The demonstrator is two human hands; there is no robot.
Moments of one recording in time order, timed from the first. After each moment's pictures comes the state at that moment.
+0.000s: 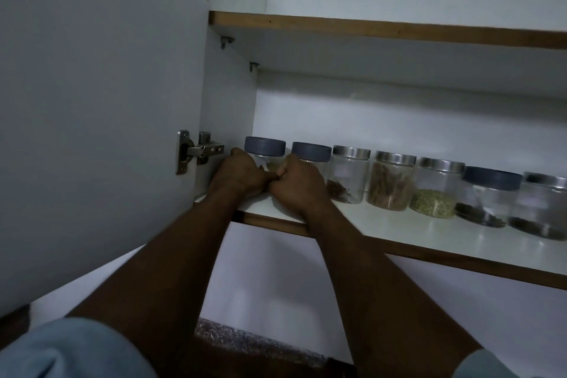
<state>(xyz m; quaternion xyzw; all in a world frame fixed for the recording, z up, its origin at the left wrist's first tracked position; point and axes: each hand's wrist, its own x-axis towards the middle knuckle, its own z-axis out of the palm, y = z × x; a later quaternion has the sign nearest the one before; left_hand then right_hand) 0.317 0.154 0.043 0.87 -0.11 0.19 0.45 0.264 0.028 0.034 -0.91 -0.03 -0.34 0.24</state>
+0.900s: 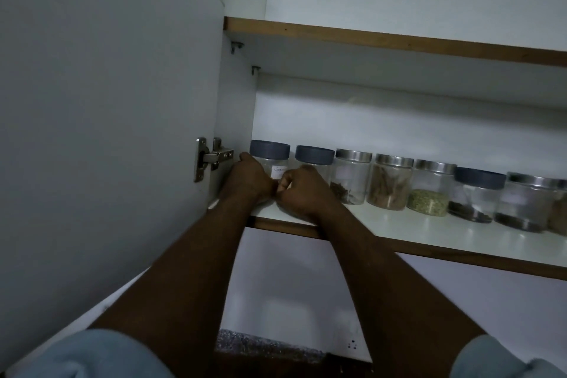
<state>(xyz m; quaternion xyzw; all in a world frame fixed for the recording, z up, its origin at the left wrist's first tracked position) 0.320 0.160 0.041 0.85 -0.15 0.17 0.47 0.260 0.040 0.039 -0.94 -0.02 -0.29 0.16</state>
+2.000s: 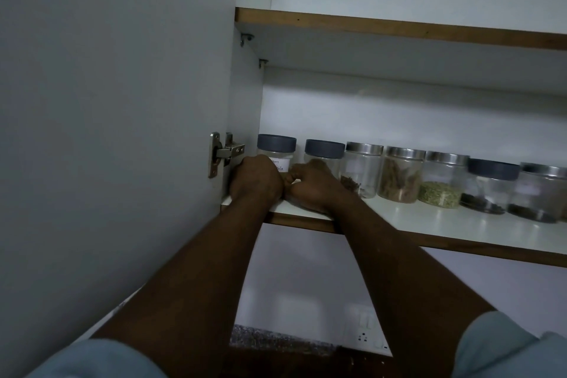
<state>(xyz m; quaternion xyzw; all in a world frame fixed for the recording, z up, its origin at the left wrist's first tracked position) 0.304 0.164 0.042 0.91 -0.13 0.21 0.34 0.274 0.035 0.040 -0.96 -0.05 -0.24 0.16</state>
